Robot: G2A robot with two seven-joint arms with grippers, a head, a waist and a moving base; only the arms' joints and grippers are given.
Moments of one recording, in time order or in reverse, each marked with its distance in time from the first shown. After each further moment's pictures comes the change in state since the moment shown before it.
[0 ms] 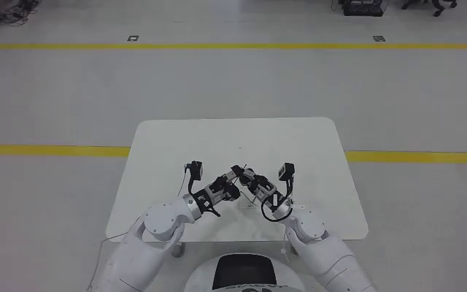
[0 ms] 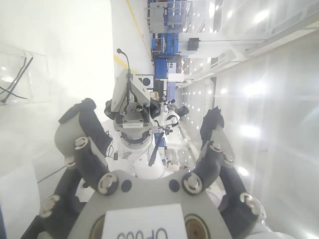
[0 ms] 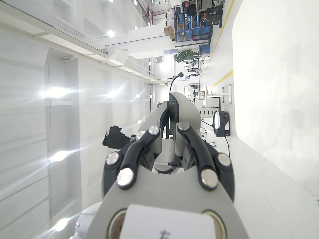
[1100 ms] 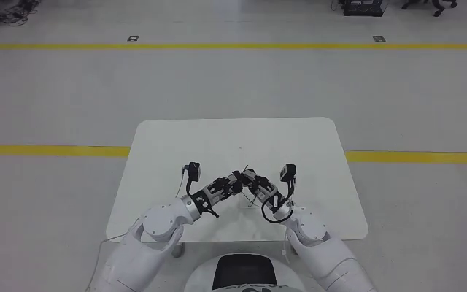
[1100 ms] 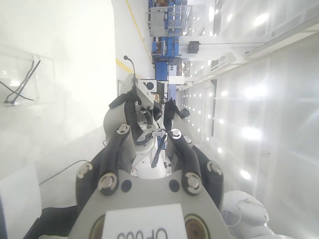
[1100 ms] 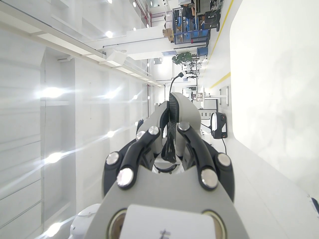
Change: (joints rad) left arm 0.009 0.018 0.004 -0.001 -0.004 -0.010 0.023; right arm -0.025 0.003 0.015 -0.031 -0.034 0.008 -0.018
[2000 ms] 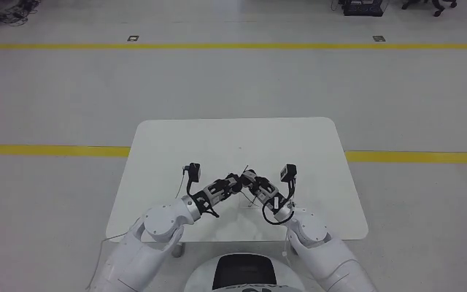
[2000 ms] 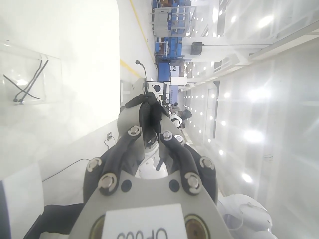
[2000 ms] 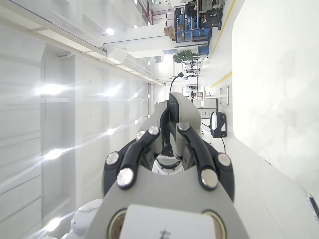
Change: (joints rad) left arm -0.012 0.009 0.019 0.014 -0.004 0.012 0.012; right arm -0.013 0.002 0.008 -0.015 -0.011 -0.008 0.012
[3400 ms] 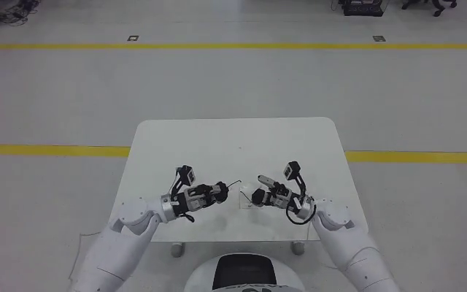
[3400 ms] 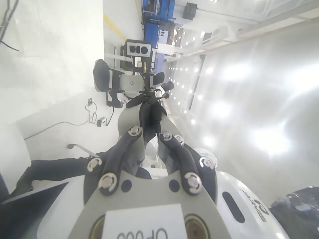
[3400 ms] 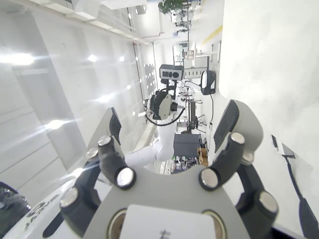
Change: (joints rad) left arm -0.025 0.053 -0.139 0.140 -0.263 -0.012 -0.505; right arm 0.086 0.067 0.149 0.137 0.053 0.097 0.607
